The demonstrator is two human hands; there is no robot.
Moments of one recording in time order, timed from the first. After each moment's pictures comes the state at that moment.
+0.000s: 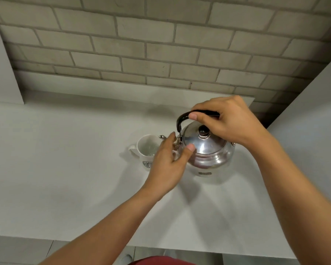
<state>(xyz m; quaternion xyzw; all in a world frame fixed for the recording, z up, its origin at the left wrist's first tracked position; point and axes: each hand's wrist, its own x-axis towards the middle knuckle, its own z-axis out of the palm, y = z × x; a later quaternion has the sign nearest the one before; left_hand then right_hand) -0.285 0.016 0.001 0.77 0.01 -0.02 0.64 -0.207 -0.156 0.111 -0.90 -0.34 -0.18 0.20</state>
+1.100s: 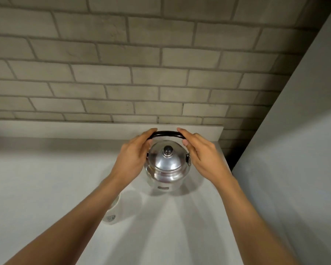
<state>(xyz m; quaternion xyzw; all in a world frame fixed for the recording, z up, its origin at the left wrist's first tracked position) -0.138 -0.009 0.037 0.88 -0.12 0.13 0.44 -0.130 -0.252 0.032 -0.89 -0.22 -0.22 0.34</state>
